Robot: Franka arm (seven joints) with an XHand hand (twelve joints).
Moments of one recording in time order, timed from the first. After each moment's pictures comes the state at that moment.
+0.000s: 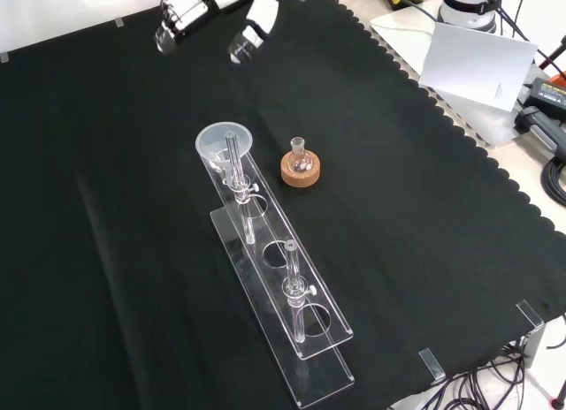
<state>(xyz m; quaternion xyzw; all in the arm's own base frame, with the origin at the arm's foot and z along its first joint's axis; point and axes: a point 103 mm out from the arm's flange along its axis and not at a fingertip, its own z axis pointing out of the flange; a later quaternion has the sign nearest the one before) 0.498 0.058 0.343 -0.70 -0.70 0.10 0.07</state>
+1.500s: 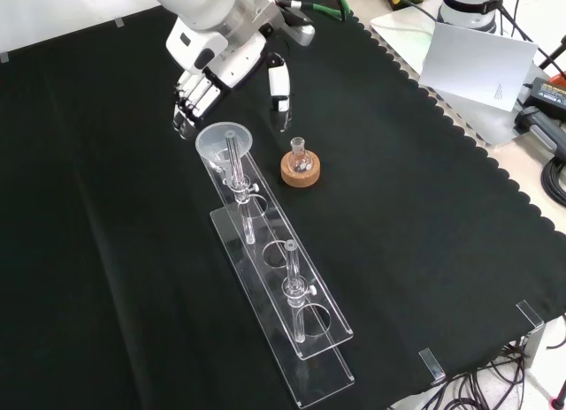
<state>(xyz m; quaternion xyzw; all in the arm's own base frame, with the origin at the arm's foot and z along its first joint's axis) 0.521 0.128 0.299 -0.64 -0.72 0.23 0.14</state>
